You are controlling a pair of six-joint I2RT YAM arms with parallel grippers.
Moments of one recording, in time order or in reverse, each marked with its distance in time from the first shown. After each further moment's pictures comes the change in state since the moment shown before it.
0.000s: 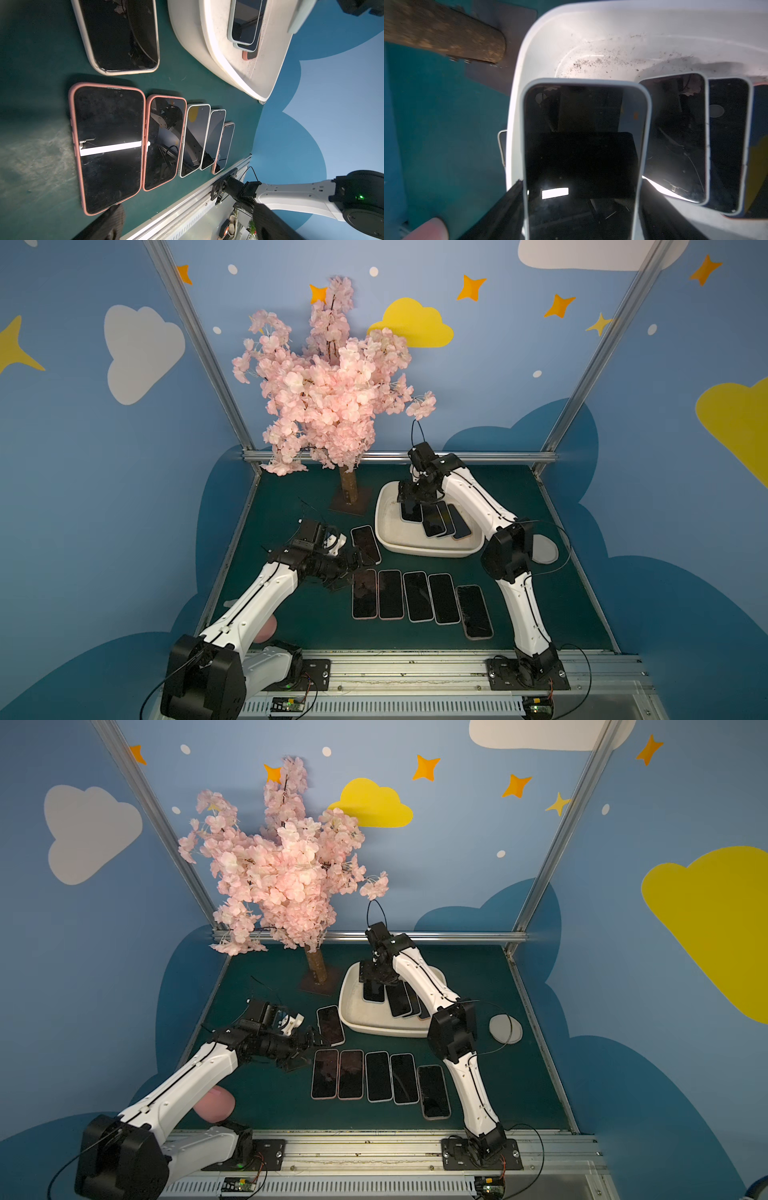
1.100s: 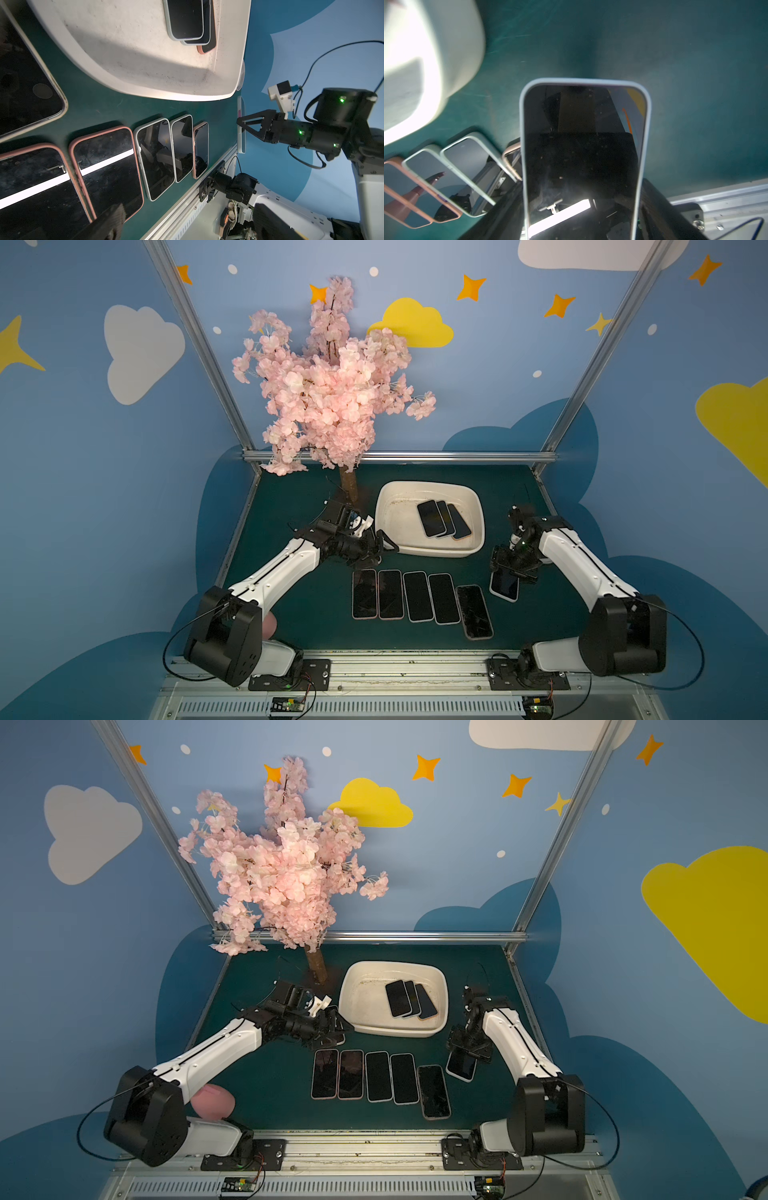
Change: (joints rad) left arm -0.122 0.244 0.179 0.175 0.074 0.014; right arm -0.452 -0.835 -1.287 0.002 0.098 -0.056
